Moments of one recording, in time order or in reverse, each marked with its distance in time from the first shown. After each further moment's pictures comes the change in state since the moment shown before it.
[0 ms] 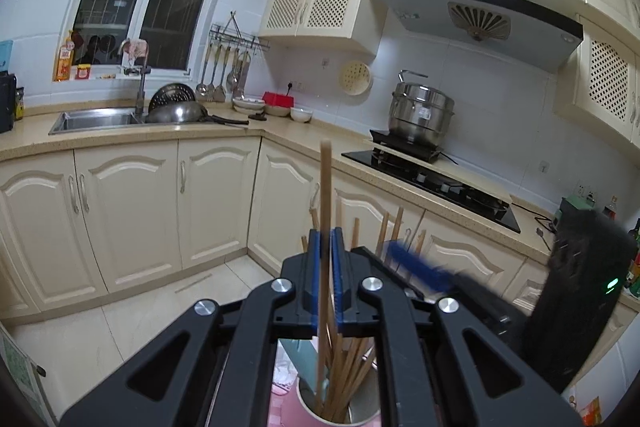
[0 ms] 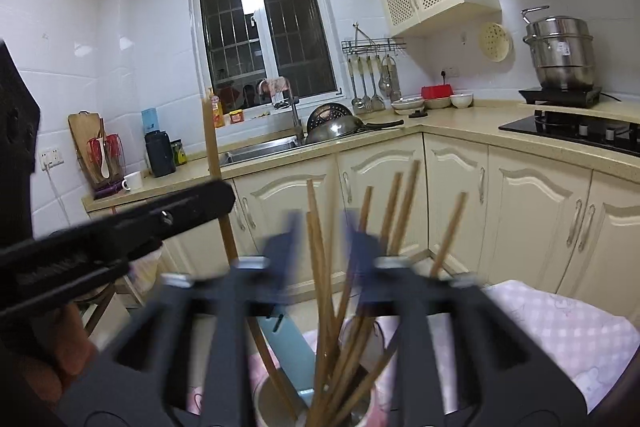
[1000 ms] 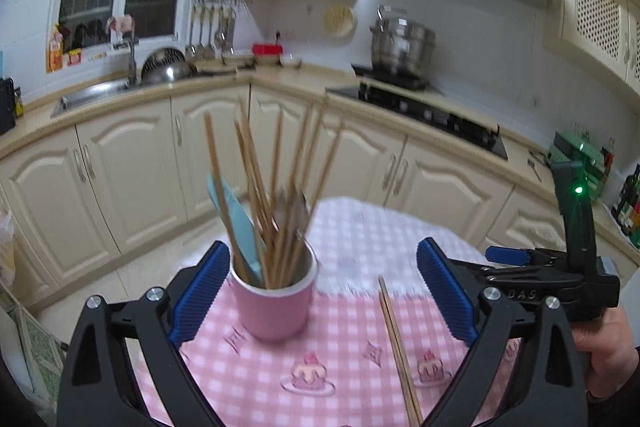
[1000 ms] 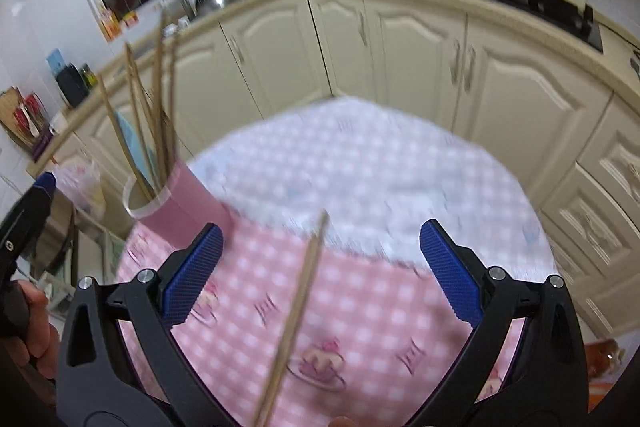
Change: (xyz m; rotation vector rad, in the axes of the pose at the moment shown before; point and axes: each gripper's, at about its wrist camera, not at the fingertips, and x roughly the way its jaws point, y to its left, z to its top) left arm -0.043 -0.078 -0.068 0.083 0.223 0.047; right arm -0.096 -0.117 -0.059 0.184 0.616 -0.303
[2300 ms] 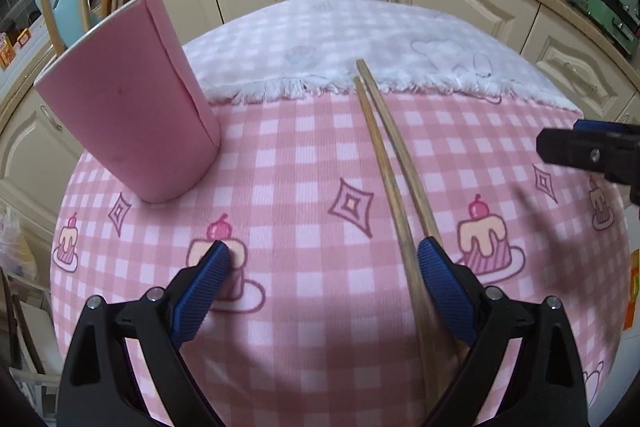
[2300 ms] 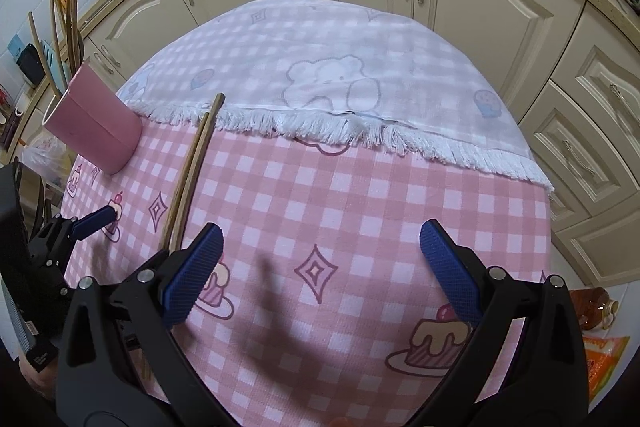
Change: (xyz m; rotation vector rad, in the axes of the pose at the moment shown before) left arm 0.138 -0.065 -0.128 0.195 0.498 0.077; right arm 0.027 -0.068 -0.063 0.066 0.177 -0.072
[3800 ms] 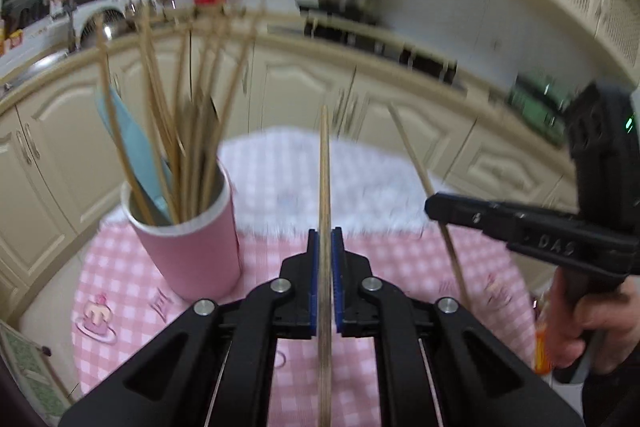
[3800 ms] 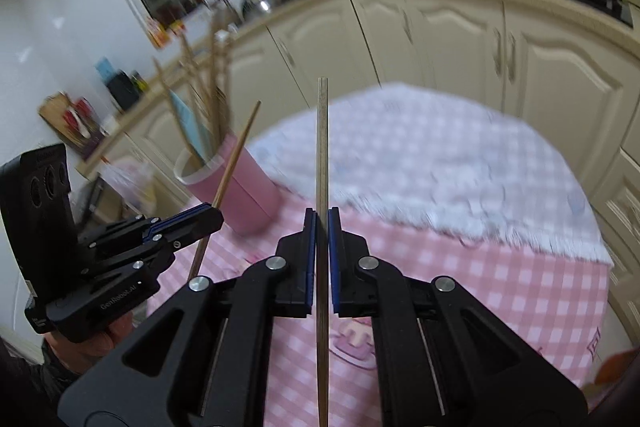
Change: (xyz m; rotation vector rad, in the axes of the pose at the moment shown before) left arm -0.117 0.060 0.030 -0.077 -0.389 -0.246; right arm -0.069 0.066 0.023 -0.080 -0.299 0.347
